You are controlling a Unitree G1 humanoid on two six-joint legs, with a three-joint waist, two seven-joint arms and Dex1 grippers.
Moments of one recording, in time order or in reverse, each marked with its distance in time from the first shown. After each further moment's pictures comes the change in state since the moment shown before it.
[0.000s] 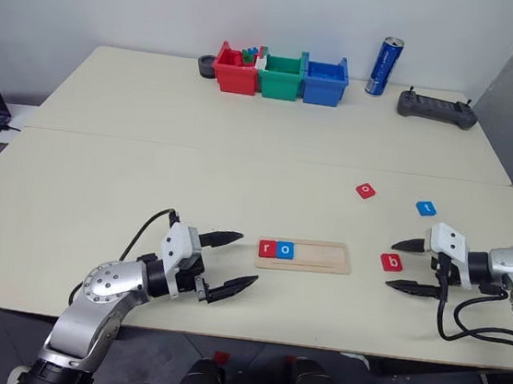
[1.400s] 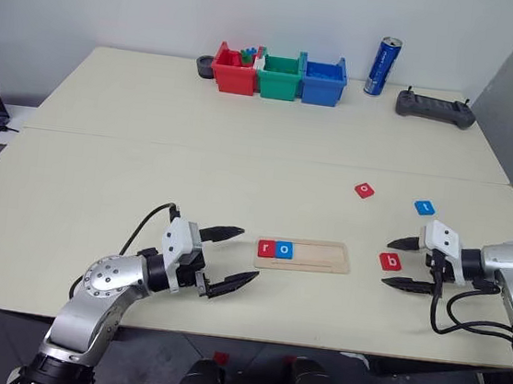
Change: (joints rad) left arm -0.023 0.008 0.002 0.000 -0.002 0.000 -0.005; right arm -0.053 0.042 0.008 0.086 -0.038 -0.043 0.028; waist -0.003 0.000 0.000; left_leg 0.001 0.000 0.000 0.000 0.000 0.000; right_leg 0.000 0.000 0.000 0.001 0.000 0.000
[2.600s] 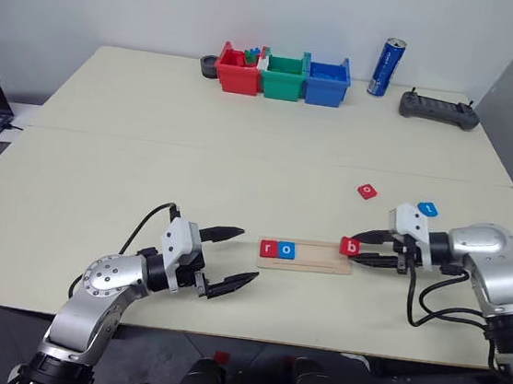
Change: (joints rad) left arm -0.007 0.005 -0.001 0.000 -0.001 0.000 -0.003; right arm 0.013 0.122 0.038 -0.406 0.071 0.290 -0.059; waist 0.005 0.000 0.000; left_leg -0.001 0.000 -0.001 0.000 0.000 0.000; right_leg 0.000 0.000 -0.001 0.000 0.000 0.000
